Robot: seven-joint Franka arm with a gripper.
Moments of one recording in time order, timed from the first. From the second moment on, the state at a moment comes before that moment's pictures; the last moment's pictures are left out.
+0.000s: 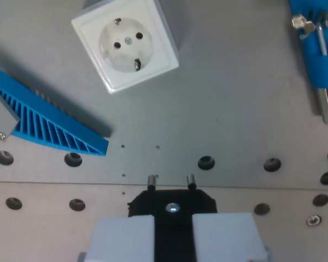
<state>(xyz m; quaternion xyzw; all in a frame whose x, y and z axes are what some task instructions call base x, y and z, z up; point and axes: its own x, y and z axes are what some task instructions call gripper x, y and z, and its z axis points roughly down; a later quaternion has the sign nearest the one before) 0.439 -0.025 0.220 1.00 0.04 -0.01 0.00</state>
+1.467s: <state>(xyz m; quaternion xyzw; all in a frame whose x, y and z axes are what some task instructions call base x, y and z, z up) 0.462 -0.001 0.139 0.99 0.16 -0.01 0.00</state>
